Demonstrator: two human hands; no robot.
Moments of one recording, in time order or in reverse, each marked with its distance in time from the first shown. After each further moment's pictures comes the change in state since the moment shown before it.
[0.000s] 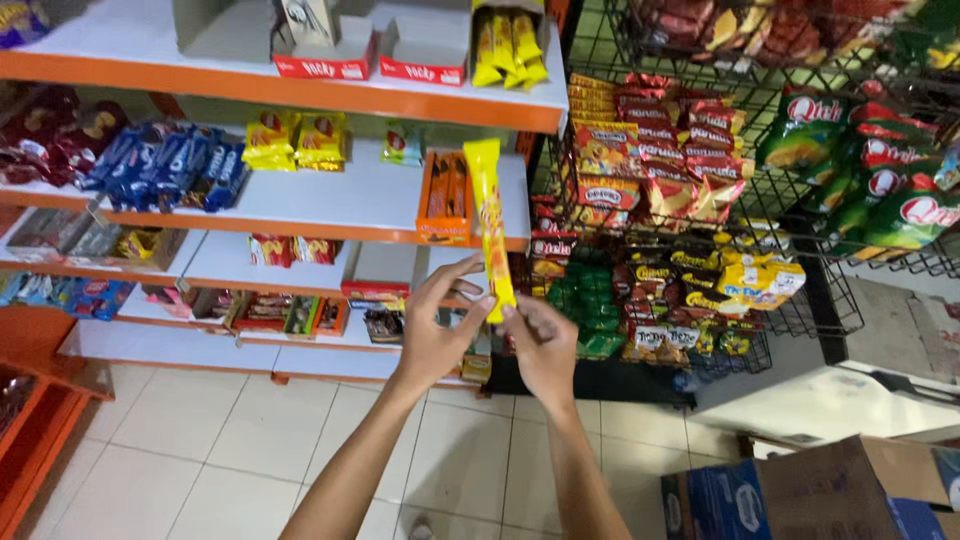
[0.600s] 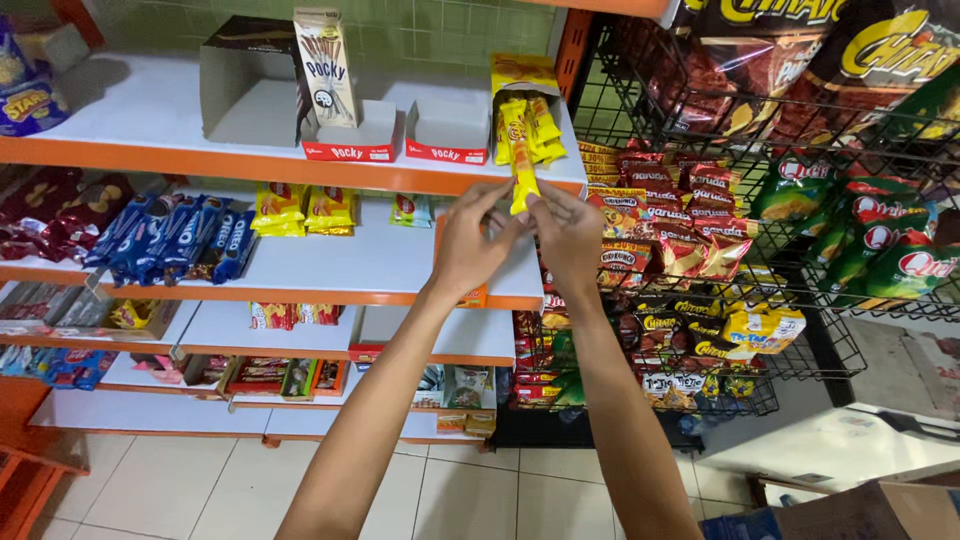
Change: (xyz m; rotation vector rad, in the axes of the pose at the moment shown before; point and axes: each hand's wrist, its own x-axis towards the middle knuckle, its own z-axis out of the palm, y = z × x) left_hand 0.214 -0.062 0.002 0.076 -0.081 0.129; right_hand 0.228 -0.076 0.078 -0.092 0.057 -0.276
